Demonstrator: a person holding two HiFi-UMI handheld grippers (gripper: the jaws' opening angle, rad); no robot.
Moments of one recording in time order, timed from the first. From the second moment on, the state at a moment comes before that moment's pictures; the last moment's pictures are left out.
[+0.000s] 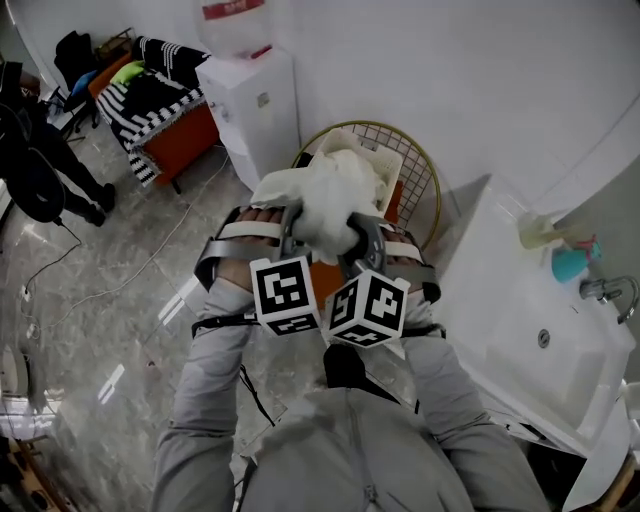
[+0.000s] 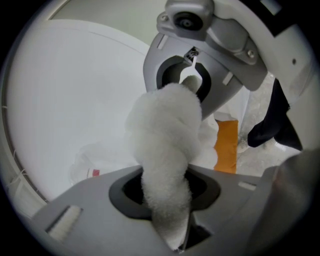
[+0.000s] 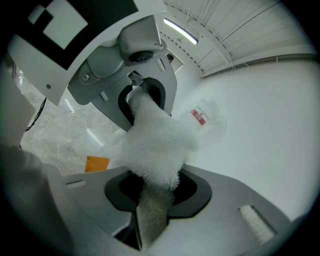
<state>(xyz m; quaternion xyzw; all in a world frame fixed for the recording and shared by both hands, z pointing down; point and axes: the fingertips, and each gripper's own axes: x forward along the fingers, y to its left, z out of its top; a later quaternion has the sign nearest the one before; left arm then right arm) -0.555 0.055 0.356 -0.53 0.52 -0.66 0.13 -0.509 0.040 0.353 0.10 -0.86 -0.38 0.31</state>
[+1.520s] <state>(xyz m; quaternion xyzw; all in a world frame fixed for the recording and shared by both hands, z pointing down) -0.630 -0.159 0.625 -0.68 0.42 -0.59 -0.10 -0.597 -0.184 0.605 -0.06 -0.82 -0.28 0.49</state>
